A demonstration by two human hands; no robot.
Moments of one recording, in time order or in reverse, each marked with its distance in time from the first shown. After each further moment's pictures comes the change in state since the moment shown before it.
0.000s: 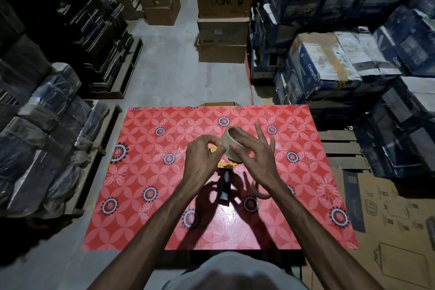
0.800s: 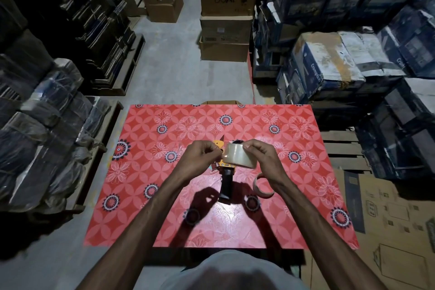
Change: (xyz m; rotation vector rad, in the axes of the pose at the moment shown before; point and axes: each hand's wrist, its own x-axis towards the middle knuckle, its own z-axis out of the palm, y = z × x) left_hand 0.014 -0.031 -0.021 -0.111 -0.315 -0.160; right_hand -0.004 0.006 -0.008 0.646 -0.111 0.309
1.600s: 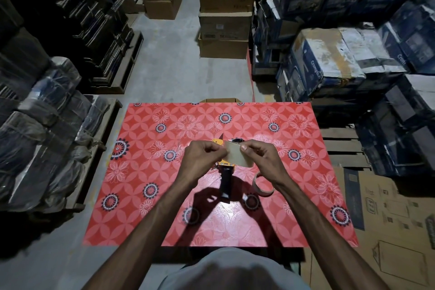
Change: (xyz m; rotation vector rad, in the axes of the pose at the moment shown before) left_hand -0.005 0.011 0.017 -0.161 0.134 -0.074; right_hand 0.001 0.005 -0.007 -0.121 -0.033 -0.072
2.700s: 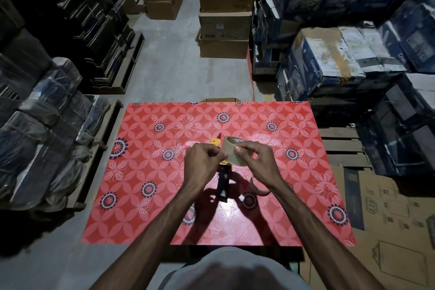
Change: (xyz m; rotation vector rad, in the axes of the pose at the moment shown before) left_hand -0.005 -0.005 0.028 0.247 0.165 0.092; right_hand -0.005 0.006 0.003 -0.161 0.080 -0.104
